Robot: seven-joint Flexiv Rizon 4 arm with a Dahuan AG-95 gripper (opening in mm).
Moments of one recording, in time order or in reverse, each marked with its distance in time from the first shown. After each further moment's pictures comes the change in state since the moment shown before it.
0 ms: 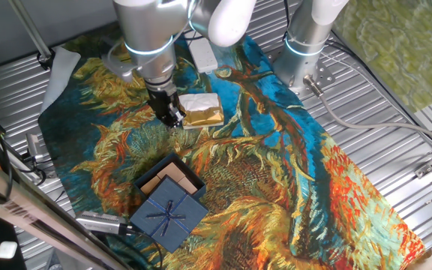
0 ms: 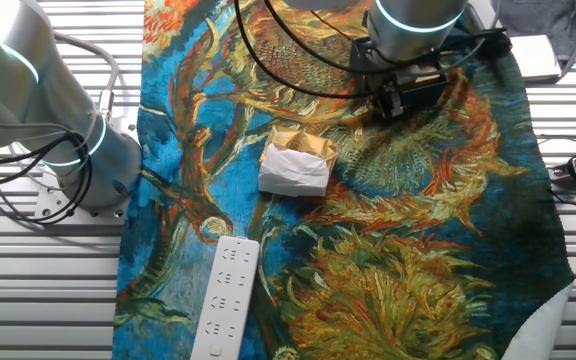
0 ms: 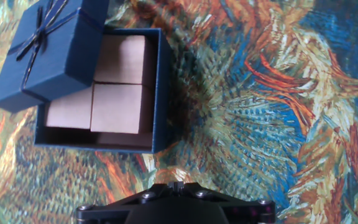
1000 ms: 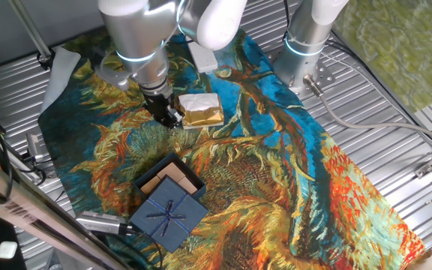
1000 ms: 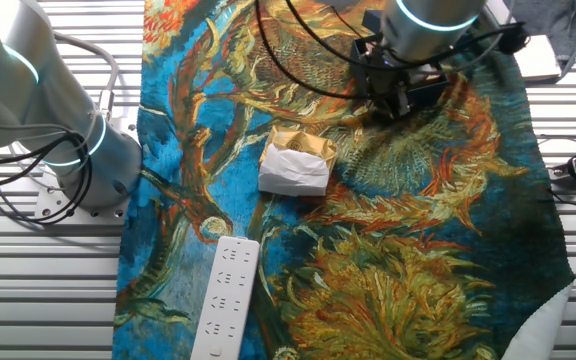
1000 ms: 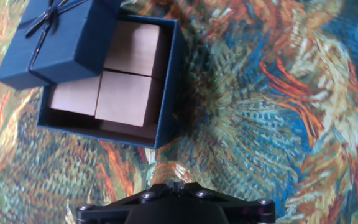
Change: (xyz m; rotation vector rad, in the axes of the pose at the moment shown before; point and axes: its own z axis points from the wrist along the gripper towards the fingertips) arm -0.001 -0.001 0.003 -0.010 0.049 -0.141
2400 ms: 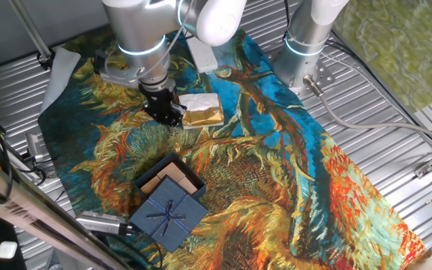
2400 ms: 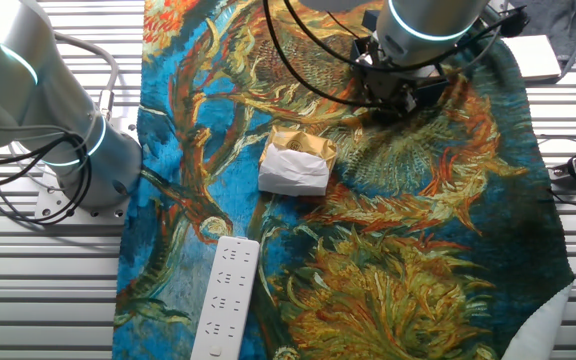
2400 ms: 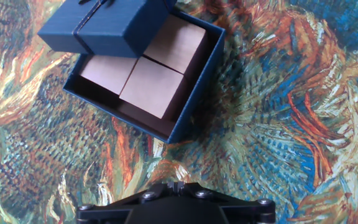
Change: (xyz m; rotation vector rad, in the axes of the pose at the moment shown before) arm 0.001 0.000 -0.001 -0.017 -0.032 -0.246
